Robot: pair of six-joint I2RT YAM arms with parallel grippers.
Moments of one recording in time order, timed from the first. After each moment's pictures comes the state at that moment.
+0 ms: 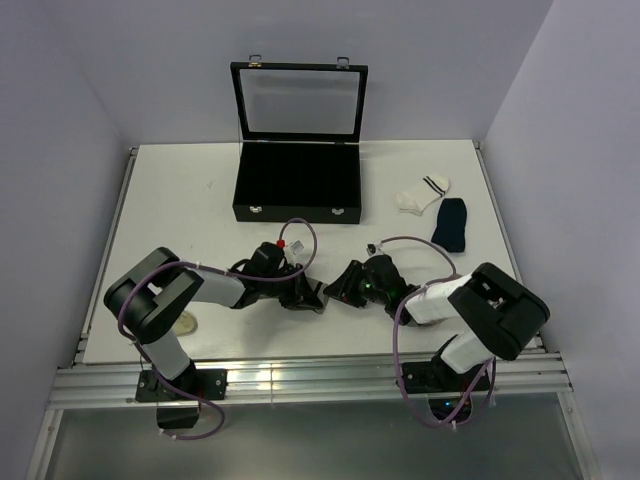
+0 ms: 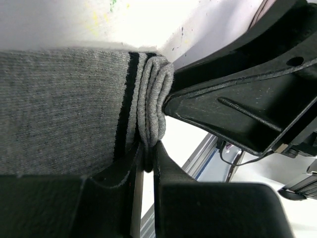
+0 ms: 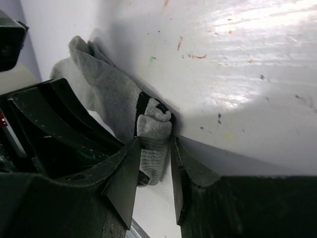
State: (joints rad) left arm -0.73 1.70 0.58 0.39 0.53 -0.94; right arm 0.69 1.48 0.31 0.55 -0.14 1.11
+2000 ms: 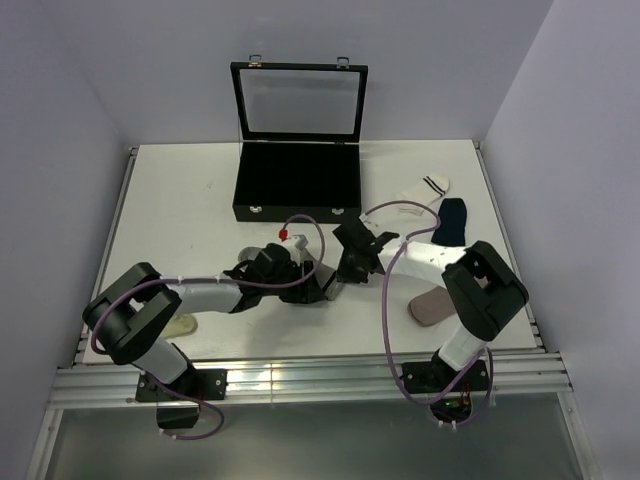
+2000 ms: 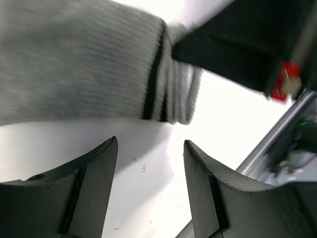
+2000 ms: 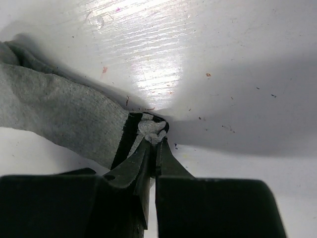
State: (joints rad) left arm -0.79 1.56 0.60 0.26 0.25 -0.72; right arm 0.68 1.62 0.87 -0.37 0.10 0.95
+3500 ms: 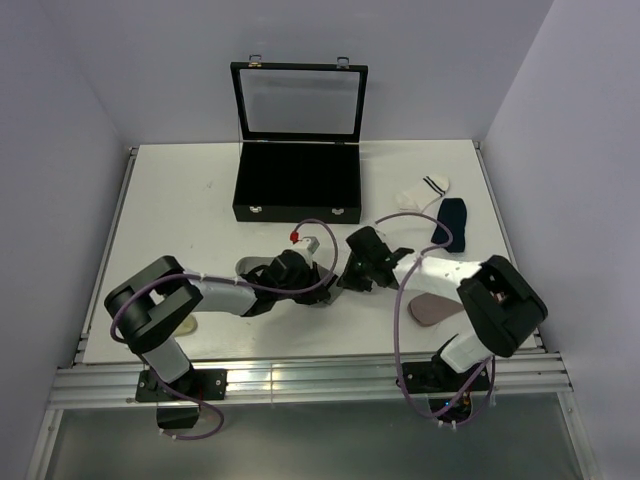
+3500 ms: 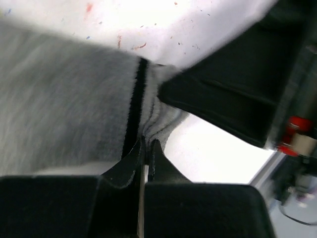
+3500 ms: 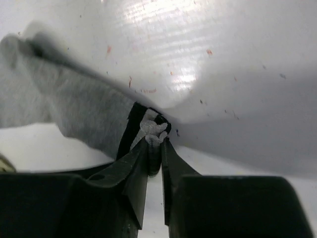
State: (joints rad) left arm -0.92 1.67 0.65 0.37 0.06 -0.73; right arm 0.66 1.54 0.74 -0.22 0.00 1.00
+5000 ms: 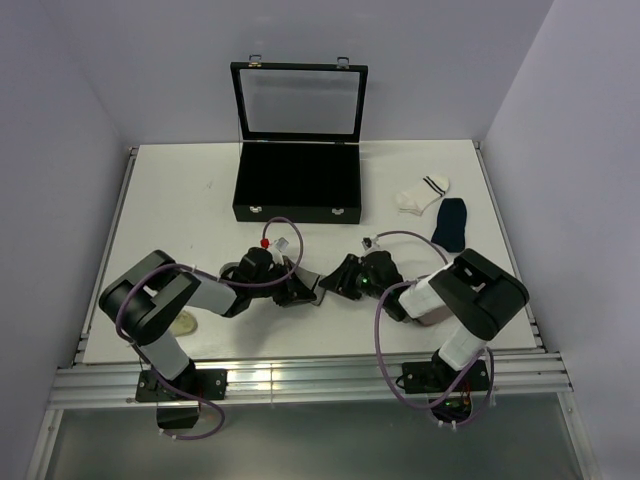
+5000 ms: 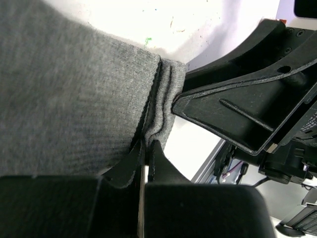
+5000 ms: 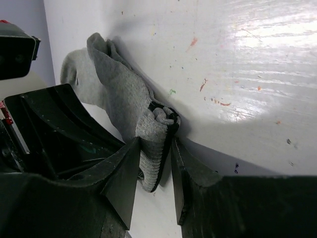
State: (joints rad) left arm -0.69 1.68 0.46 0.61 0.41 -1.01; right arm 0.65 1.63 0.33 0.77 -0.19 1.06
